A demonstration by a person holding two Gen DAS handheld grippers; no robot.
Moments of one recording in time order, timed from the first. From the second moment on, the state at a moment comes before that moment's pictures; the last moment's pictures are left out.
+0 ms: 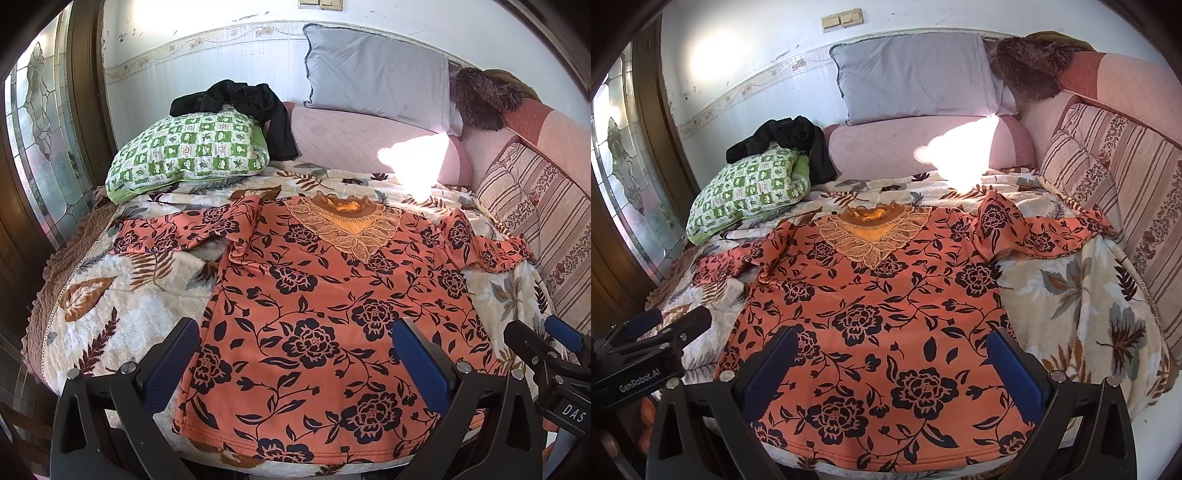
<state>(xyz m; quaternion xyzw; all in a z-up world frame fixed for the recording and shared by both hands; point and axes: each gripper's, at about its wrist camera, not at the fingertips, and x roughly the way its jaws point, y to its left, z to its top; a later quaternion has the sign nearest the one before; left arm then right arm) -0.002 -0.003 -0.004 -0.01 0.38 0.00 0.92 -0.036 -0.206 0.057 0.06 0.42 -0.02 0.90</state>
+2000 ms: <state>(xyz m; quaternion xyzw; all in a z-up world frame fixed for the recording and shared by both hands) 0.063 0.041 -0.185 -0.01 0.51 -0.04 0.86 0.197 -0.620 -0.033 0.39 0.32 -0.14 0.86</state>
